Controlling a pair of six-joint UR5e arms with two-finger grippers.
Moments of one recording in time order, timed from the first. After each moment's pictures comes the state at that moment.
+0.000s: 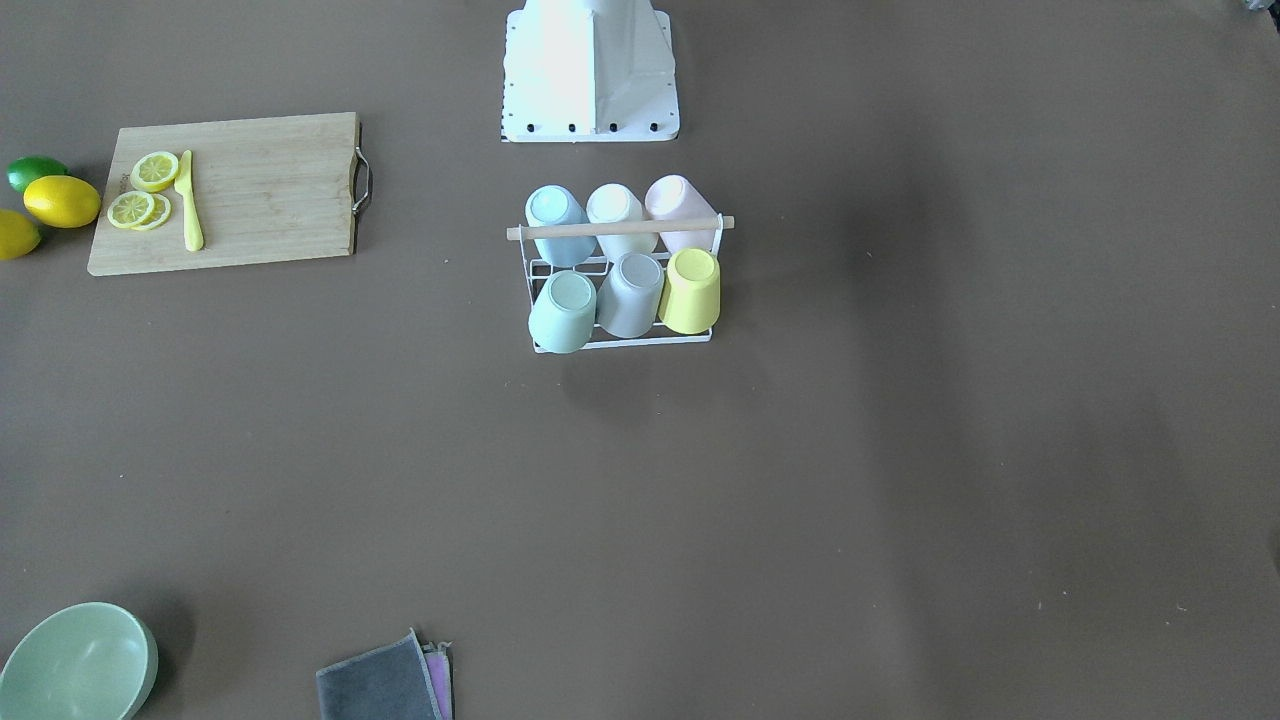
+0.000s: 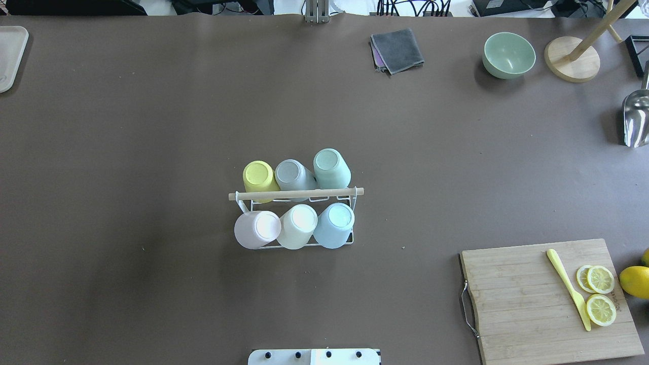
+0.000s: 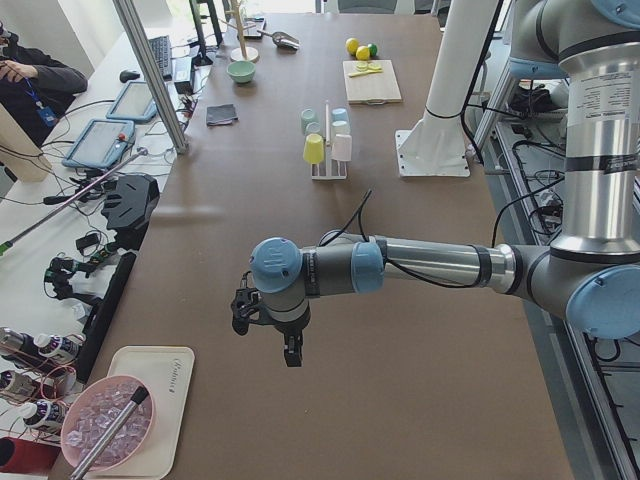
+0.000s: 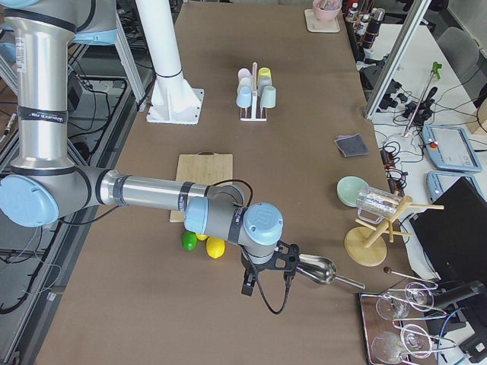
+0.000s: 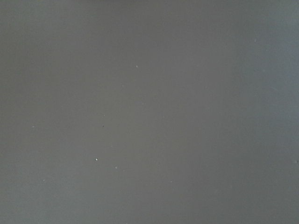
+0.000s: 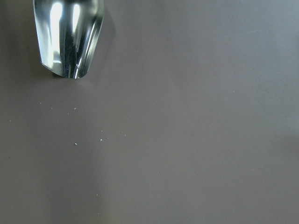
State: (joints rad) left arm -1.65 -1.50 -1.72 -1.38 -2.37 0.07; right arm 1.69 -1.65 1.61 -1.69 2.30 0.01
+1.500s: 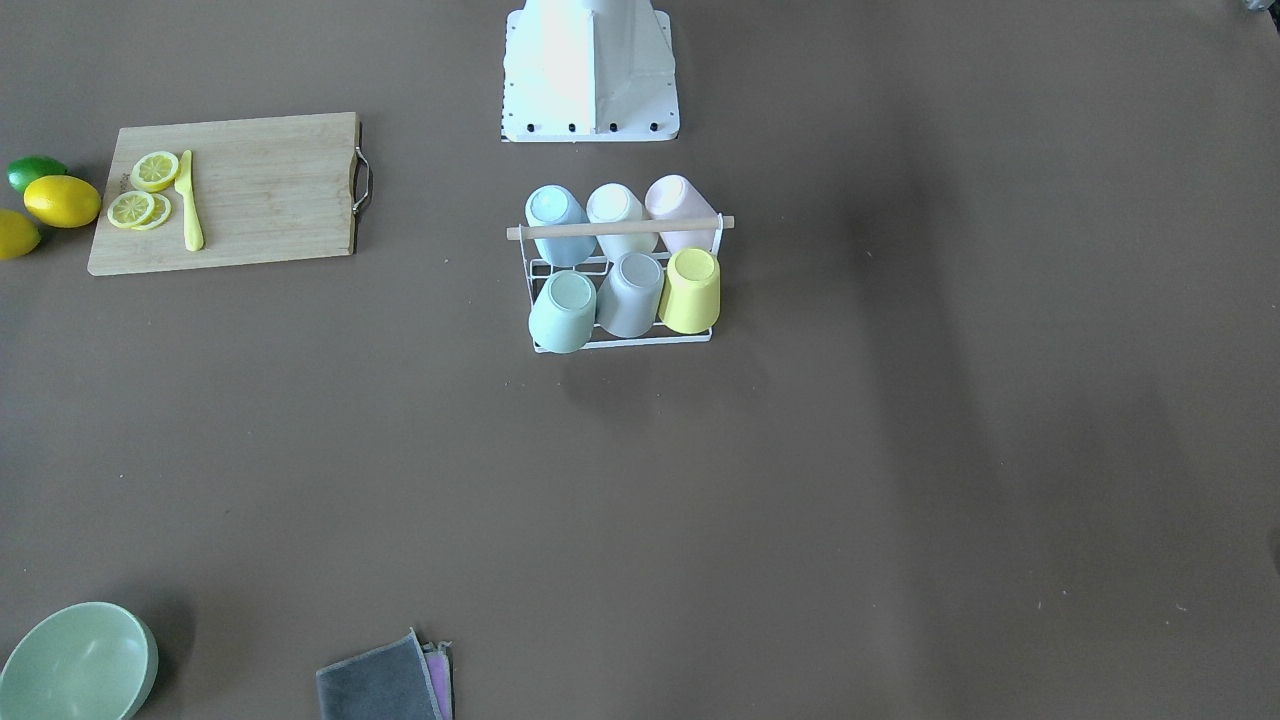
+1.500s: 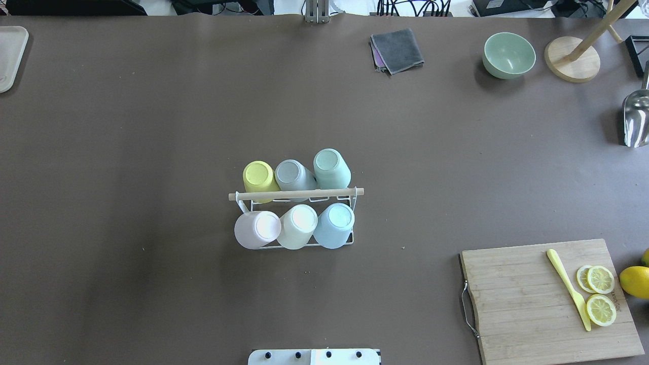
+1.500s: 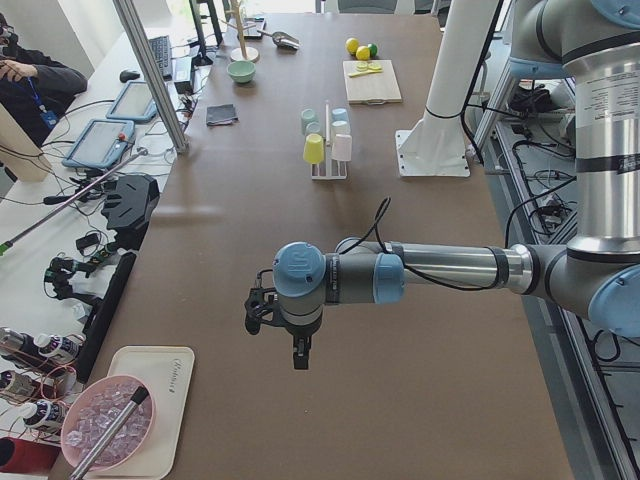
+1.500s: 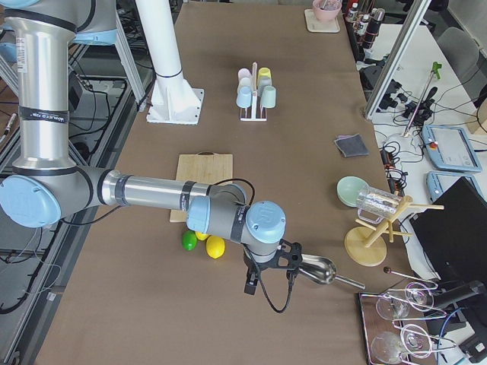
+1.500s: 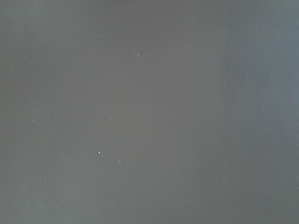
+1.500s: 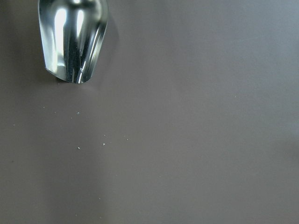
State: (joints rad) left arm -1.65 -1.43 -1.74 -1.53 -2.38 0.07; right arm 1.69 -1.64 1.61 -1.68 2.30 0.01
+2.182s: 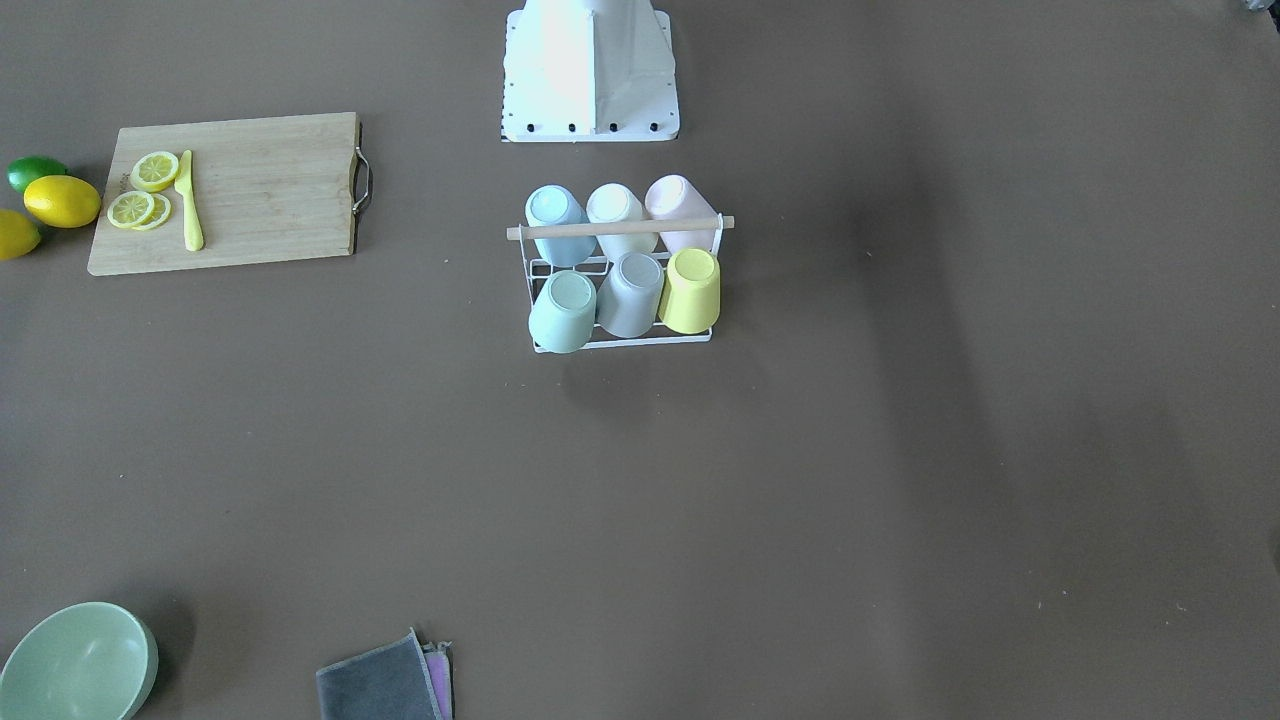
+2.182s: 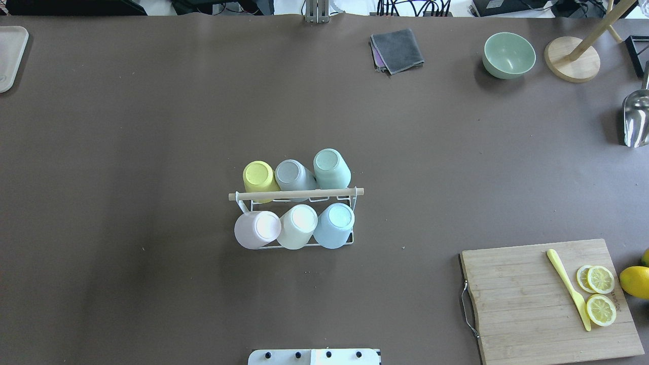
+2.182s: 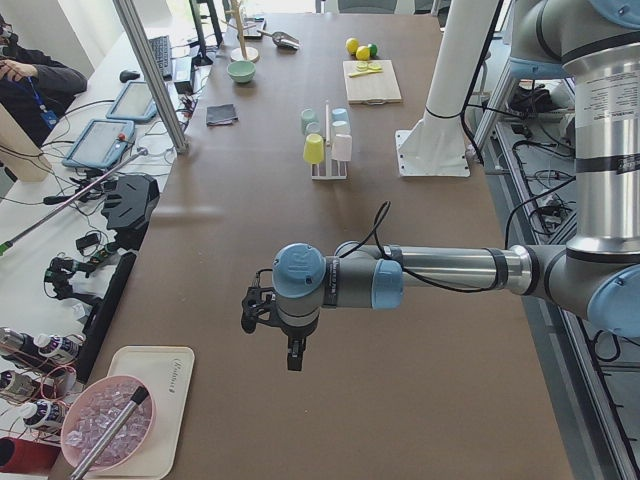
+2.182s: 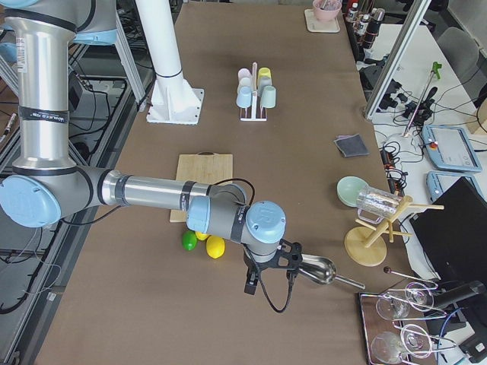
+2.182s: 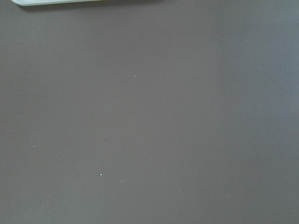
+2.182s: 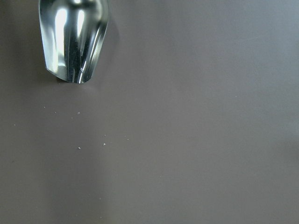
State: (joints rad) left arm -1.65 -1.43 -1.73 -1.58 -2.37 0.07; right arm 1.69 -1.64 1.61 -1.68 2.31 0.01
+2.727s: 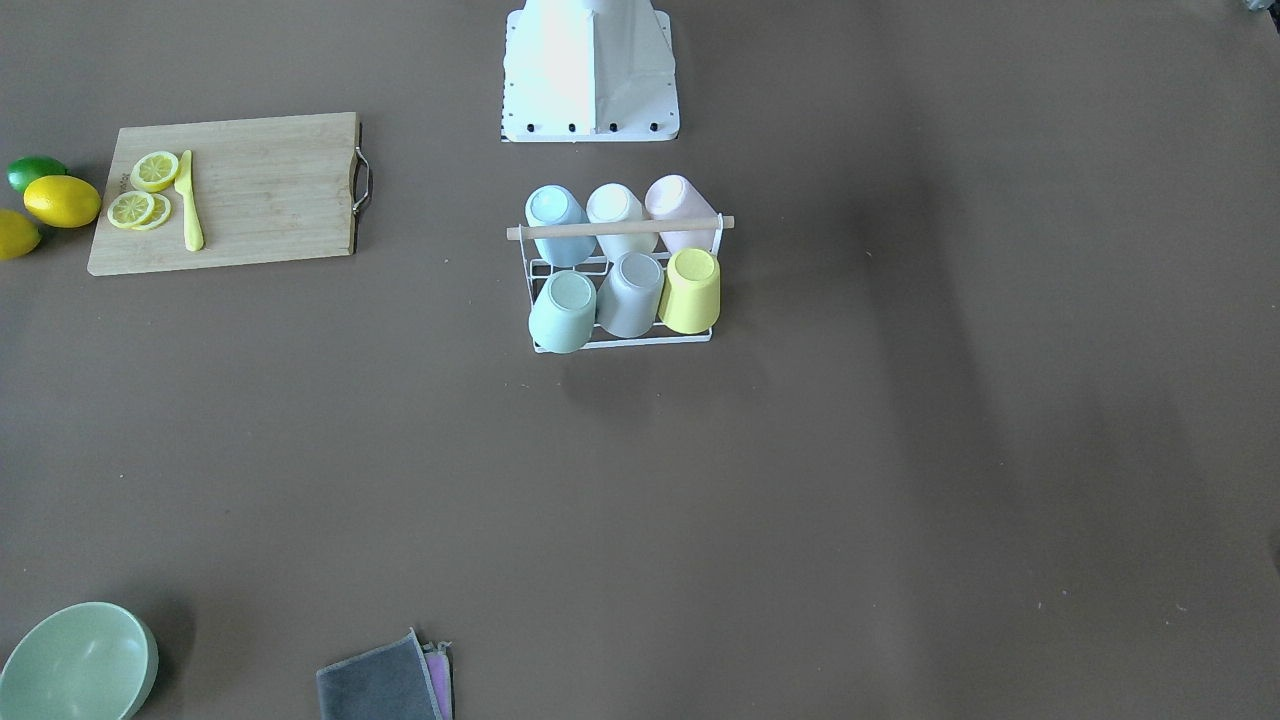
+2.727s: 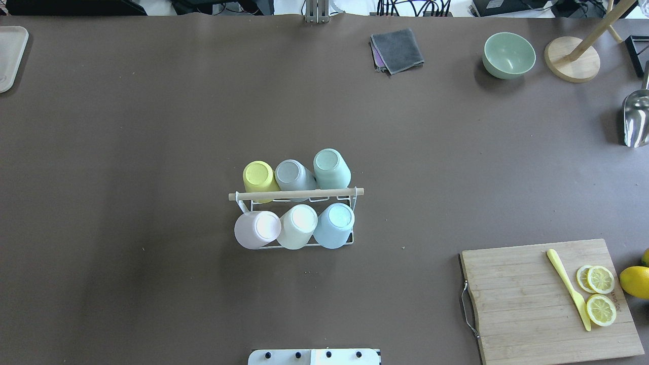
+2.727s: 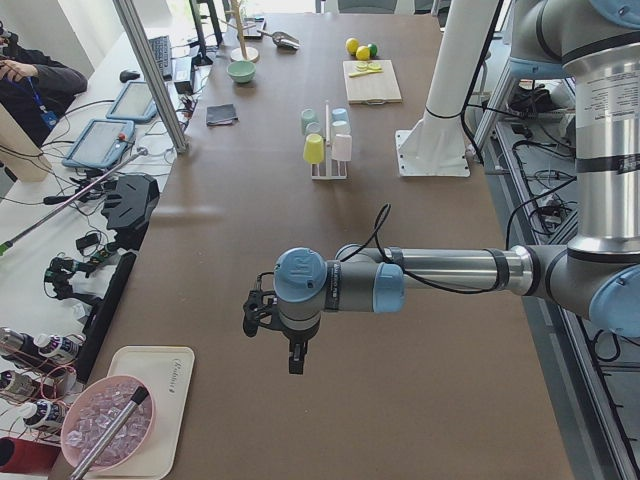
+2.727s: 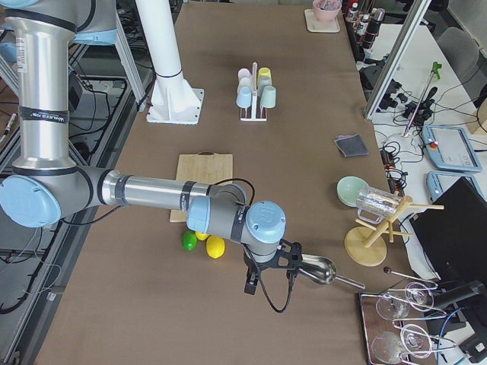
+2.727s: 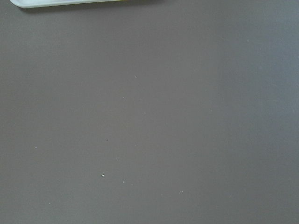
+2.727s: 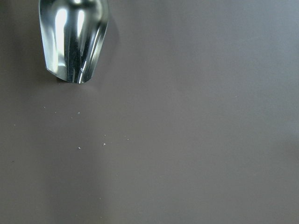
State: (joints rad) left arm -1.65 -1.42 -1.72 -1.59 -2.37 0.08; right arm 1.69 -1.64 1.61 -1.68 2.31 0.01
